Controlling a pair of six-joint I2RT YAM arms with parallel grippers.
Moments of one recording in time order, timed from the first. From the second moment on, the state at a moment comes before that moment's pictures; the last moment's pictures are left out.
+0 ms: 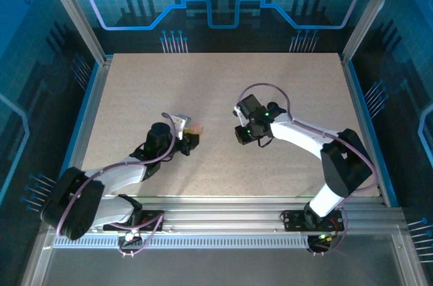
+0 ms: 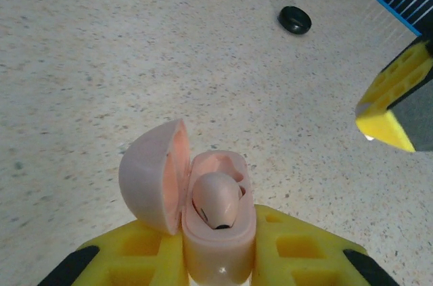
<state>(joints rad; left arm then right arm) -0.45 1.27 0.36 0.46 0.27 -0.27 0.62 1.61 1.08 -0.59 -0.04 0.25</state>
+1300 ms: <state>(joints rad) -0.67 1.67 0.36 1.27 0.34 -0.16 0.72 1.23 0.84 -0.14 -0.10 0.49</state>
